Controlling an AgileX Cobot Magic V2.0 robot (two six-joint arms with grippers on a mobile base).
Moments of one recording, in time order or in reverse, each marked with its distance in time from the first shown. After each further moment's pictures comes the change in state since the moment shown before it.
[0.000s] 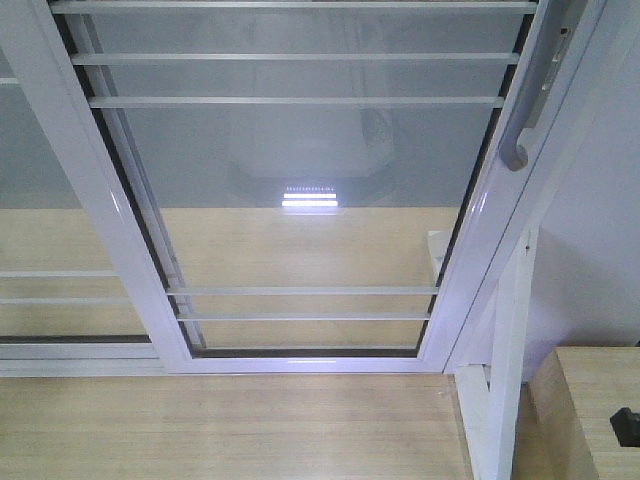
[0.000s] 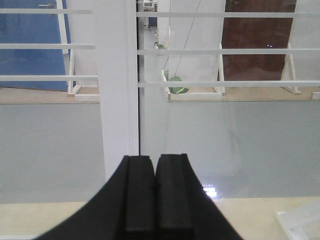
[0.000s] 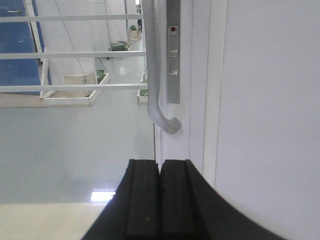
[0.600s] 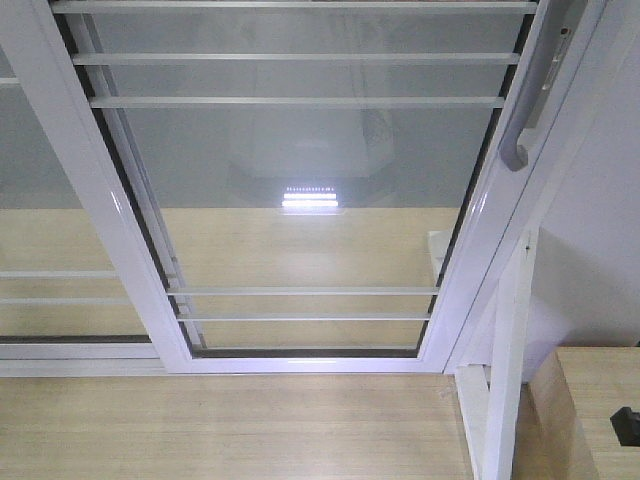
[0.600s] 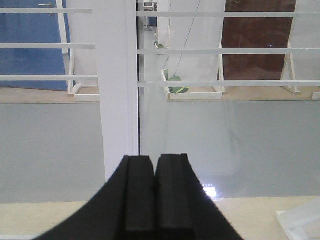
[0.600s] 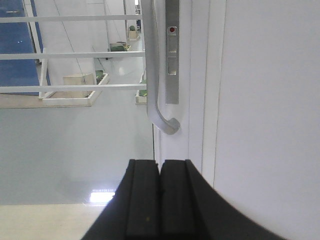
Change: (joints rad) left arm 0.000 0.000 0.000 0.000 0.000 0.000; right arm 0.000 0.000 0.000 0.000 -0.002 0.000
